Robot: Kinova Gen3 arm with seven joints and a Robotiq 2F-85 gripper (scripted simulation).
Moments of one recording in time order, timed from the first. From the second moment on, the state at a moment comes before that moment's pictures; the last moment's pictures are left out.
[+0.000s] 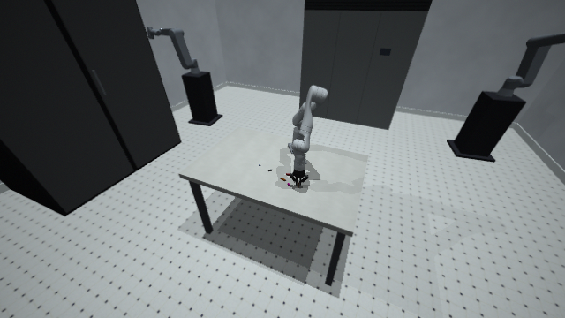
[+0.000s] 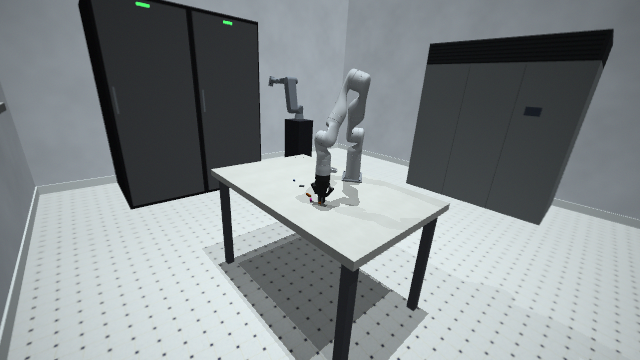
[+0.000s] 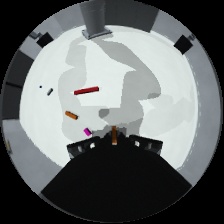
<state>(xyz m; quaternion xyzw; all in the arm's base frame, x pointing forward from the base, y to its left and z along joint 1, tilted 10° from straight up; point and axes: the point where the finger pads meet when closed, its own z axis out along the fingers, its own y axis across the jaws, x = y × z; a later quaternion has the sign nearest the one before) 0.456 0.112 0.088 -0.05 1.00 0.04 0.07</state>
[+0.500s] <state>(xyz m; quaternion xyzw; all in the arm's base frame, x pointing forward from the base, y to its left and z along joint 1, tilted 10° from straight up) 0.444 0.102 0.166 -0.05 1.00 0.04 0.07</state>
